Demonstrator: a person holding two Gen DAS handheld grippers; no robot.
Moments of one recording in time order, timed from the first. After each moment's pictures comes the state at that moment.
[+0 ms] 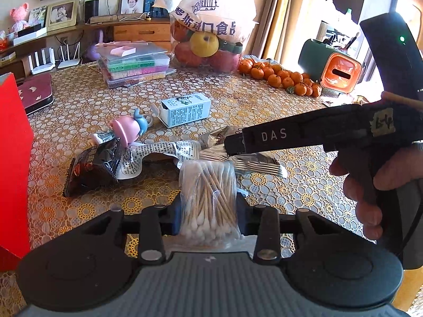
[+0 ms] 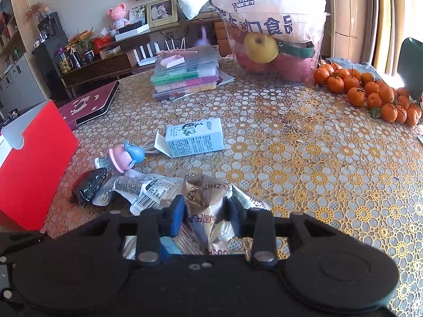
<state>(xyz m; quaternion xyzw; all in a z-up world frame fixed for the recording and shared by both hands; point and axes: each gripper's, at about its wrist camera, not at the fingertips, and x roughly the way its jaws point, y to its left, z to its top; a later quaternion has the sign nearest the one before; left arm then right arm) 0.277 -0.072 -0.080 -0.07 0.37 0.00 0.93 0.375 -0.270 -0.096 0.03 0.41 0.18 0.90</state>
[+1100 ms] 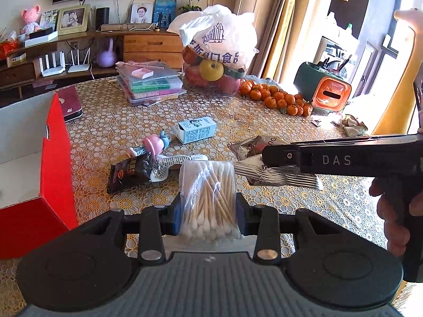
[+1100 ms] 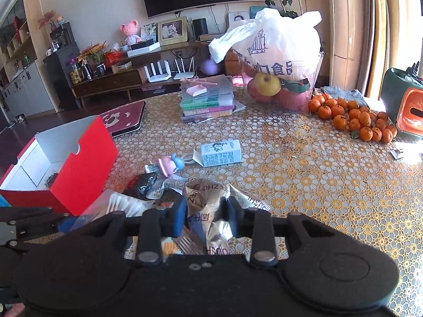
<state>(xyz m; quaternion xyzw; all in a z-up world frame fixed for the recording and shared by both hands) 0.217 -0.057 -0.009 -0.09 0.35 0.02 0.93 0.292 -0.267 -0.017 0.02 0.37 0.19 0.91</state>
